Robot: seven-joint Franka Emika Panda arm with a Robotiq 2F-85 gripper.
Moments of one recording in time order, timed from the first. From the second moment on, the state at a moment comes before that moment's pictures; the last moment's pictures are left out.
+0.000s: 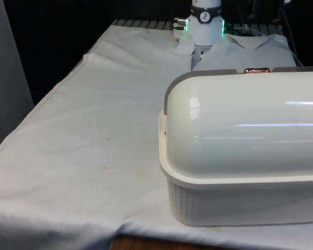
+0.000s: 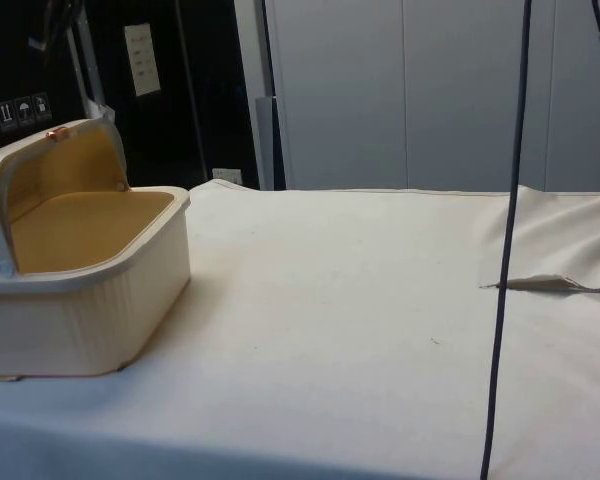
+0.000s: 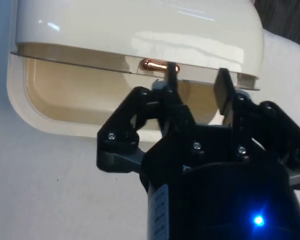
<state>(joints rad) 0.24 0.30 -0.09 -1.68 -0.26 2.55 0.06</state>
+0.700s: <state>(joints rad) 0.24 0.32 -0.09 -1.65 -0.26 2.55 0.06</state>
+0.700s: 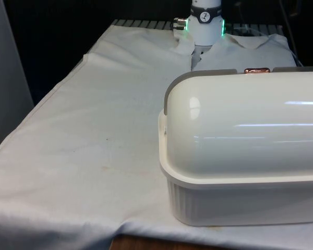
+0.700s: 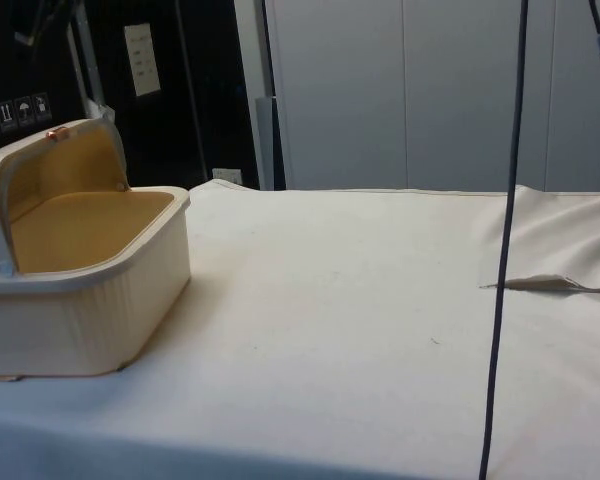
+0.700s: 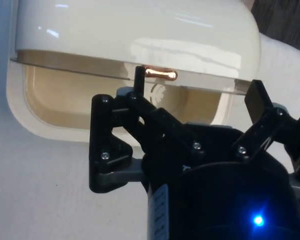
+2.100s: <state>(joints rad) 0.24 0.47 -0.09 -1.48 -0.17 2.53 0.11</state>
